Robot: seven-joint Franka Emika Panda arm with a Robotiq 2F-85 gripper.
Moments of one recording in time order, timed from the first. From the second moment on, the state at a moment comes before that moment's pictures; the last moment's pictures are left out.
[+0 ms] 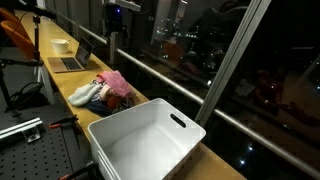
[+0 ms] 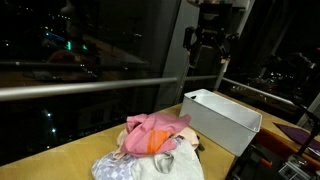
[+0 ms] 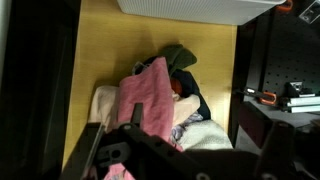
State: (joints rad) arm 0.25 0.23 0.28 -1.70 -0.42 1.76 -1.18
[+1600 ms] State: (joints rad) arm 0.22 0.61 0.30 -1.68 -0.20 2.20 -1.25
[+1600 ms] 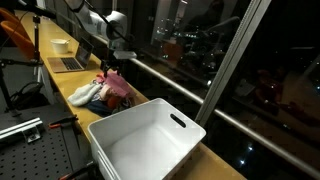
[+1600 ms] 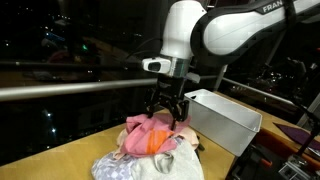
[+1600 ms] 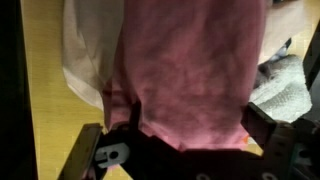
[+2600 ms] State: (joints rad) arm 0.28 1.06 0.33 -1.24 -0.06 1.72 -1.27
